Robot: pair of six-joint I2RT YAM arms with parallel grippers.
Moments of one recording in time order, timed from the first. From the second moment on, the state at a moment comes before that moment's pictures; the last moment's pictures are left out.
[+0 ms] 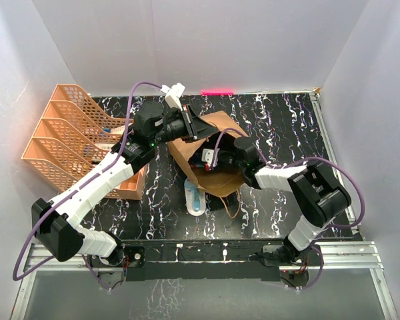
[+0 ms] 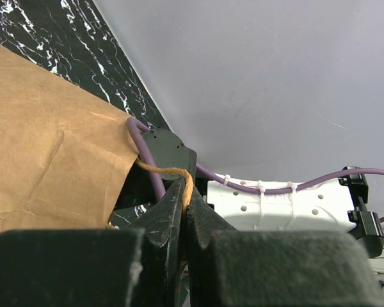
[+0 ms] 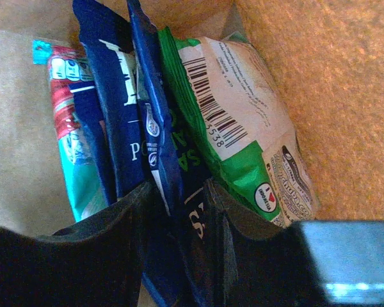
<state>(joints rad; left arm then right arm) -0.66 1.35 1.26 -0.03 0.40 -0.83 0.53 1.65 0.72 0.63 -0.50 -0.96</state>
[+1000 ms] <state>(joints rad) -0.64 1.35 1.27 -0.10 0.31 -0.85 0.59 1.25 0.59 0.53 -0.42 -0.75</state>
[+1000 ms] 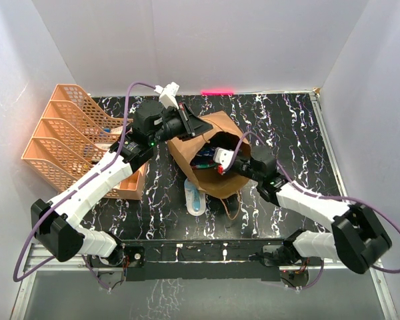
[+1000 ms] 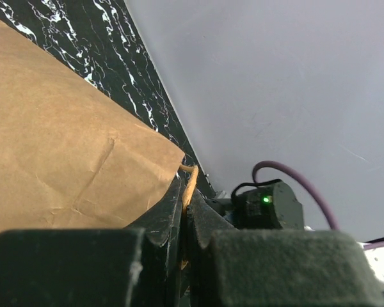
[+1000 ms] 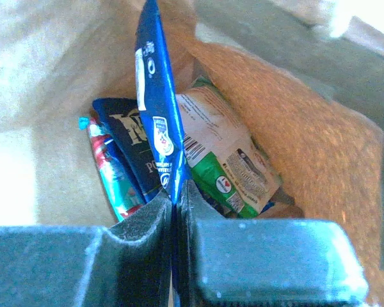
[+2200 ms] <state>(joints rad) -0.58 1.35 1.32 -0.19 0.24 -0.79 0.59 0.77 1.01 -0.23 0.62 0.00</state>
